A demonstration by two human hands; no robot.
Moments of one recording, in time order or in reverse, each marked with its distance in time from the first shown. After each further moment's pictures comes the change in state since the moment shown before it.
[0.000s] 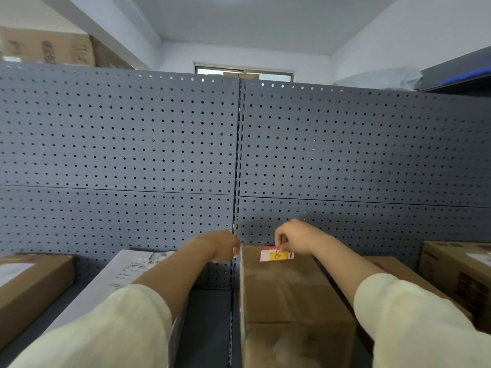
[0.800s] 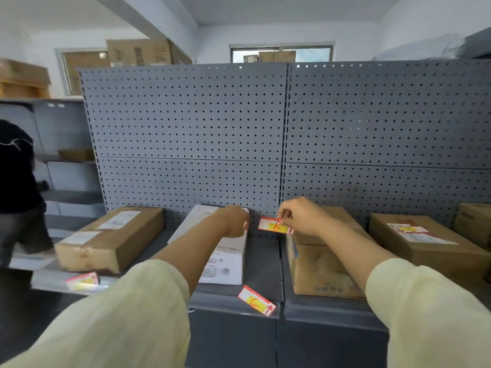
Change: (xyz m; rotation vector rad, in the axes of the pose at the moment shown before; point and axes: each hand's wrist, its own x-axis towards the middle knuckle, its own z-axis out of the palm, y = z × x) left_hand -0.181 -0.020 0.020 0.017 0.119 -0.154; right_hand -0.097 -0.137 0.021 0.232 0.178 -0.125
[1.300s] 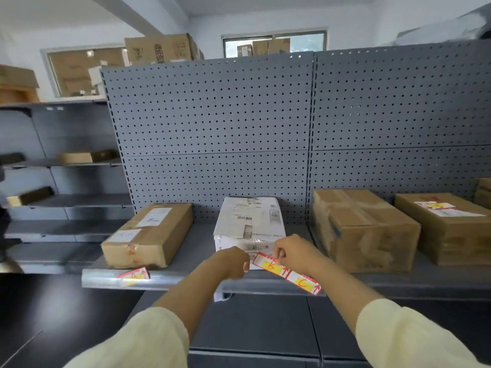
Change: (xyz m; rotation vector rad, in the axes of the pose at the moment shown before) left_hand -0.091 -0.097 0.090 -0.077 -0.242 0.033; right_hand -0.032 -0.116 0.118 0.097 -0.159 0.151
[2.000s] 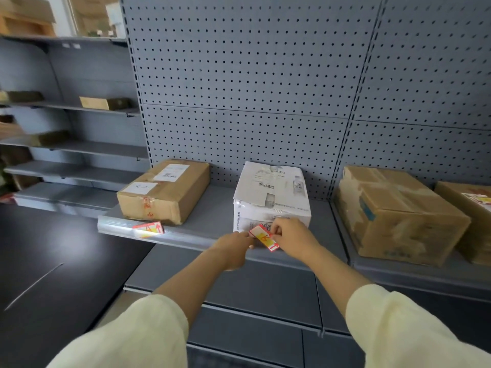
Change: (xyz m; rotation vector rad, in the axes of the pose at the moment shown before) left_hand -0.002 -0.037 0.062 -0.044 0.106 0.012; right_hand 0.034 -0.025 0.060 0.029 0.050 -0.031
